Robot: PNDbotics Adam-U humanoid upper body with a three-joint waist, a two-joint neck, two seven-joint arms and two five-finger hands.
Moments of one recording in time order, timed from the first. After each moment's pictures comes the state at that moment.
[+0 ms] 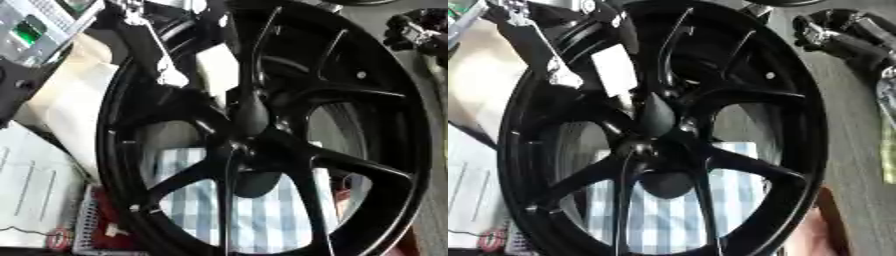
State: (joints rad) left arm -1.23 0.70 -0.53 -1.52 -0.14 -0.08 -0.91; right arm -0.80 -0.62 0.15 -1.38 -0.22 0.17 0.18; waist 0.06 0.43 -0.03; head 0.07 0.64
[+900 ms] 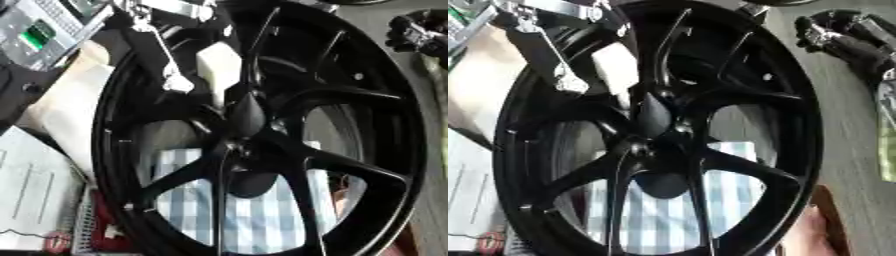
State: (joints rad) left arm -1.23 0.70 -0.57 -1.51 -0.14 -0.07 -0.91; right arm -0.80 -0.62 0.15 -1.38 -0.22 0.16 0.17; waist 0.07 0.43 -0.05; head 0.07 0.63
